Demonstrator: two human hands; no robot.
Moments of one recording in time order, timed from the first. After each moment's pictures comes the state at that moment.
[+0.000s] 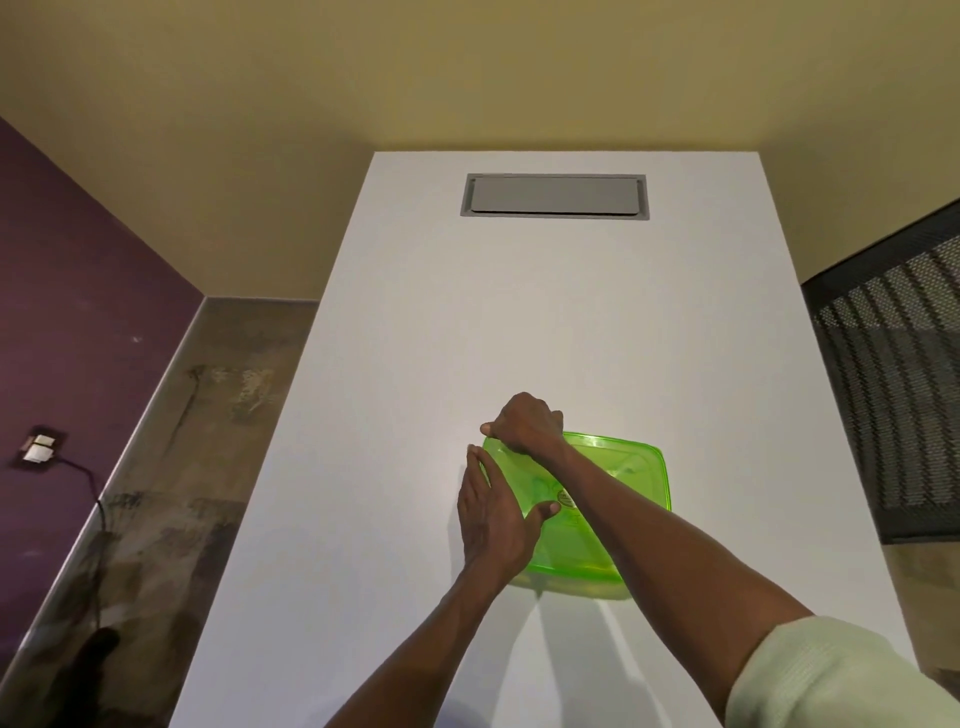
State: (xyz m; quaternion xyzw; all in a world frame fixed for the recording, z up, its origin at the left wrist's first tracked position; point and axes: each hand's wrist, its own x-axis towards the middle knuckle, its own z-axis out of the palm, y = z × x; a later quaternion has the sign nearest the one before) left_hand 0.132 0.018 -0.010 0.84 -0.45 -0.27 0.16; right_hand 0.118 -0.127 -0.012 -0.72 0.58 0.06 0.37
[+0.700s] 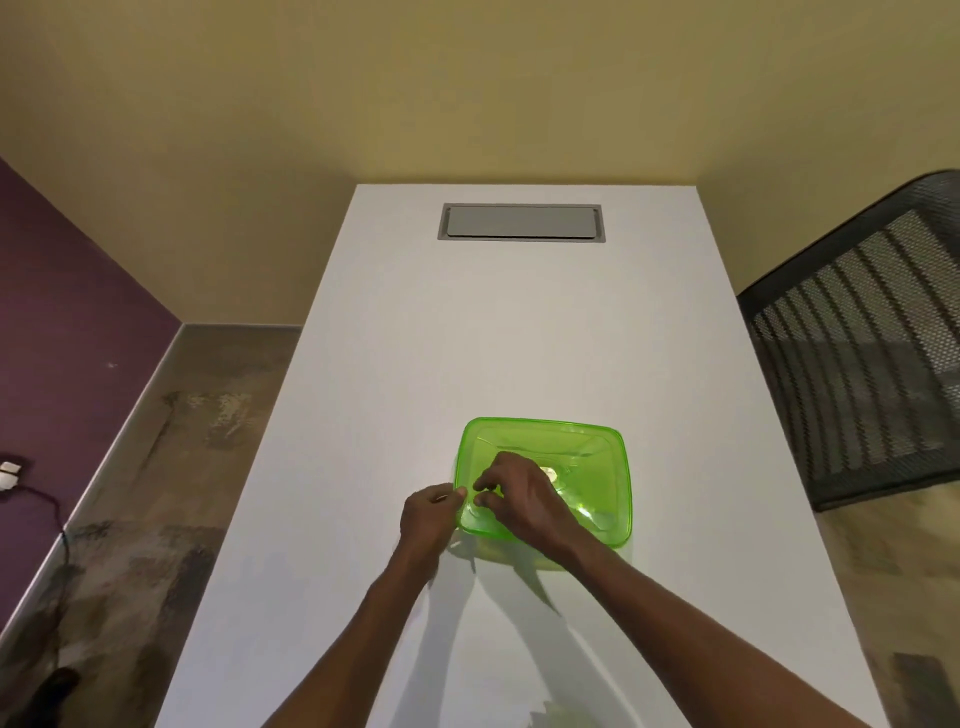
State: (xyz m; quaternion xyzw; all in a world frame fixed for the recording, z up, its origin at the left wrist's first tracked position) left_hand 0.181 0.057 -0.014 0.78 -0.16 -0.46 0.39; right_hand 0.048 -0.011 0.012 -0.83 0.43 -0.12 0.35
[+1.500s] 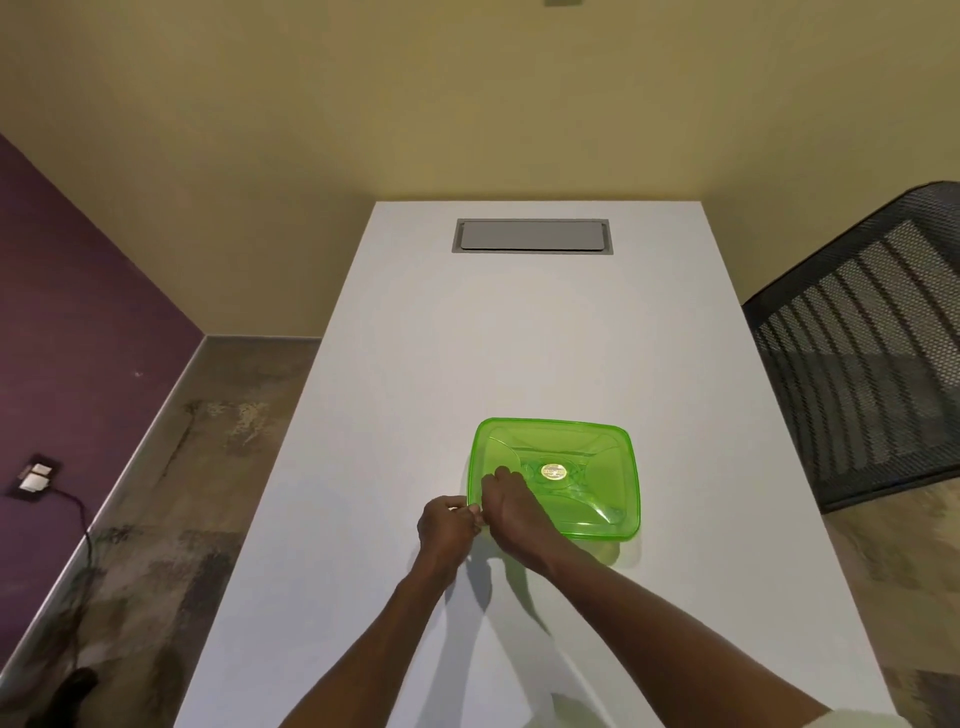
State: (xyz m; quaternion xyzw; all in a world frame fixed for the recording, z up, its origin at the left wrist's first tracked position) left_hand 0.171 0.078 -0.023 0.82 -0.18 -0.42 0.34; right_hand 0.067 0.026 -0.011 -0.88 0.41 -0.04 0.22
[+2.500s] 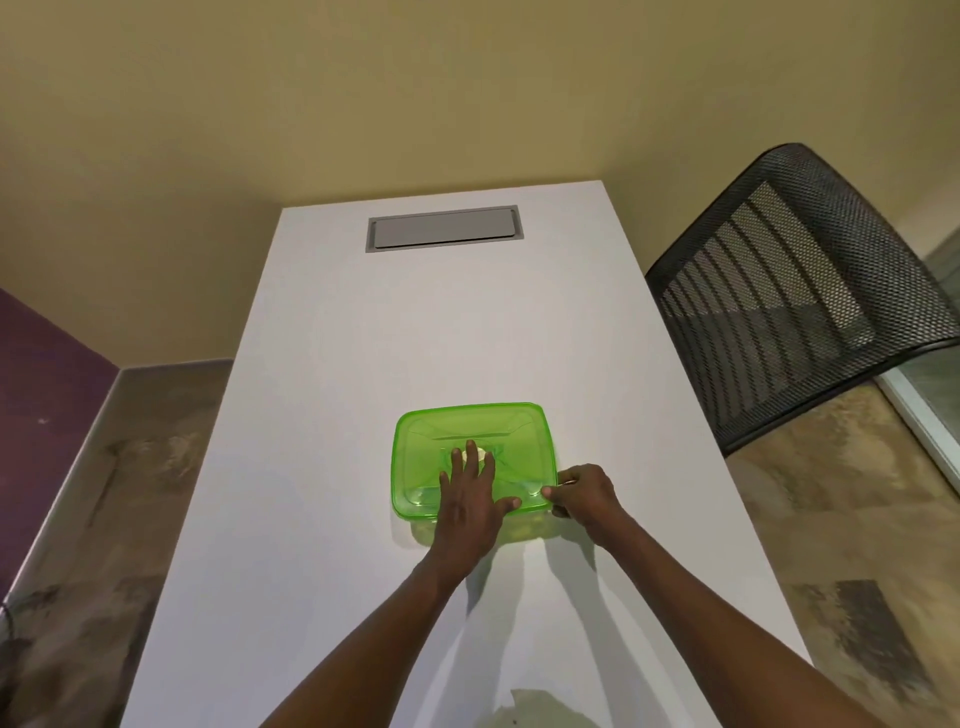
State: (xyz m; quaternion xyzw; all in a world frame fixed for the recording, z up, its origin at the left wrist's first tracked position) left_hand 0.062 0.046 -0.009 0.72 -0.66 -0.22 0.09; right_hand -0.107 -0.006 -0.009 -0.43 0.71 -0.17 0.53
